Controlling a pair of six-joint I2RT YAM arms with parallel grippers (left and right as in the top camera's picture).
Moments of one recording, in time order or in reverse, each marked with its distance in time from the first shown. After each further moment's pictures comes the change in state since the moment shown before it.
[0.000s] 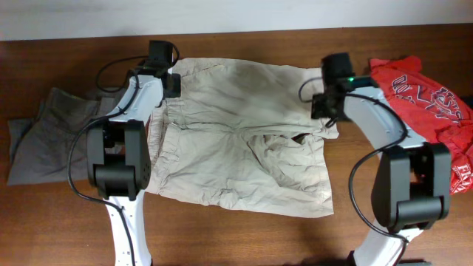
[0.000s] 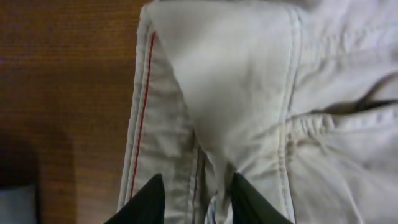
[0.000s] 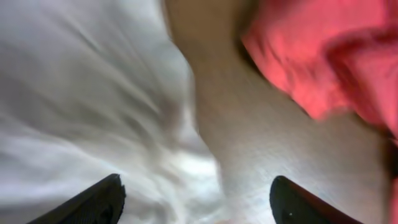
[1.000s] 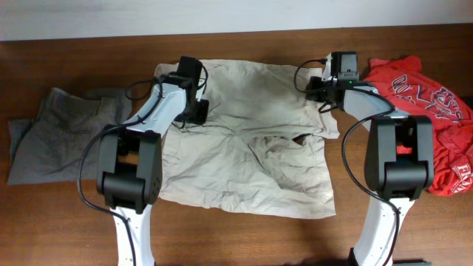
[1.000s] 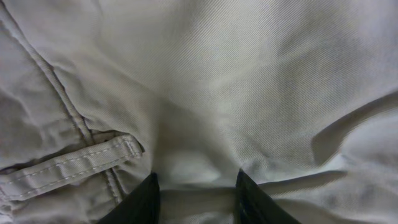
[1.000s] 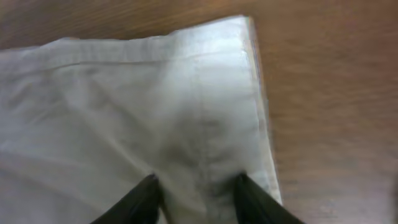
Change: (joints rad) left arm -0.146 -0.103 -0.158 -0.220 0.185 -0.001; right arm -0.071 0.255 0.021 0.472 -0.292 0.022
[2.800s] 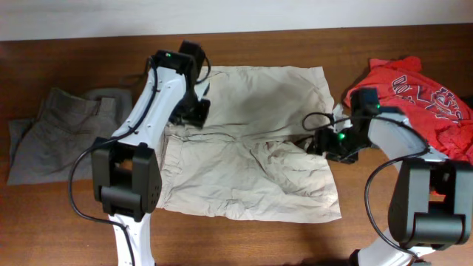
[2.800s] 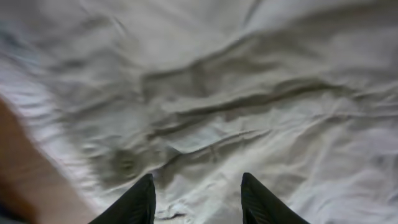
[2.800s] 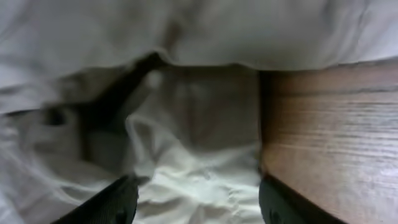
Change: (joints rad) left arm -0.030 -0.071 0.209 -0.519 0.064 0.023; right arm -0.082 -0.373 -0.379 -0.527 -0.285 -0.153
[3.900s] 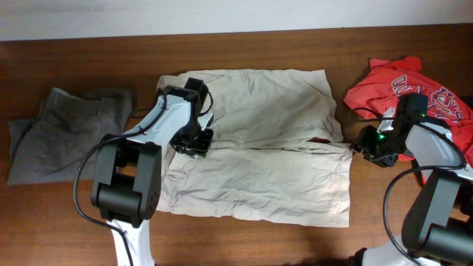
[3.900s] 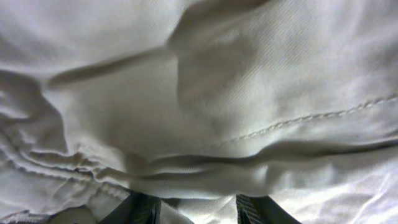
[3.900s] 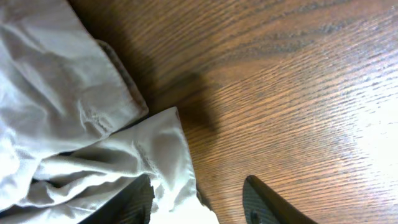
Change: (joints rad) left arm -0.016 -0.046 -0.372 0.266 0.052 0.000; right arm -0.256 -0.073 0.000 -0.006 0.138 0.114
